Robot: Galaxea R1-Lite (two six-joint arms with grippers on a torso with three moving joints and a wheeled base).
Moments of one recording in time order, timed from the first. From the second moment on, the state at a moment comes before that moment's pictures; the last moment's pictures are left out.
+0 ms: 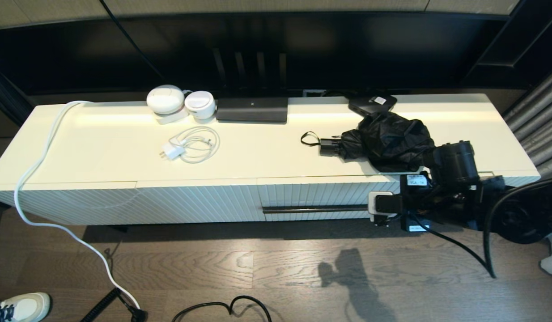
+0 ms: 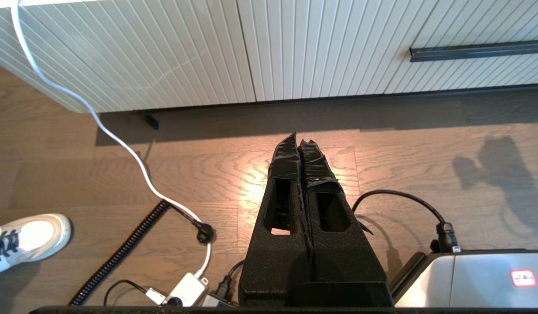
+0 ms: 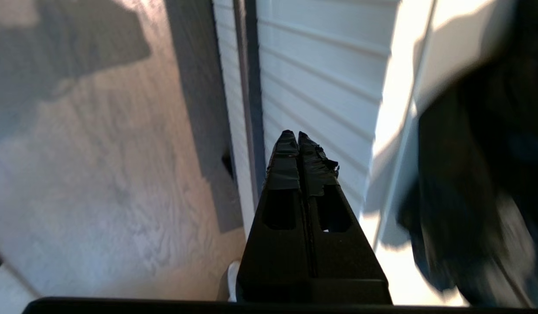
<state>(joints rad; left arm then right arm) 0.00 0.00 0.00 0.03 0.00 0.04 0.31 1.79 -0.97 -0.26 -0.14 -1.32</state>
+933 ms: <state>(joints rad) 0.00 0.00 0.00 0.03 0.00 0.04 0.05 0.71 -0.88 0.65 -0.28 -0.79</state>
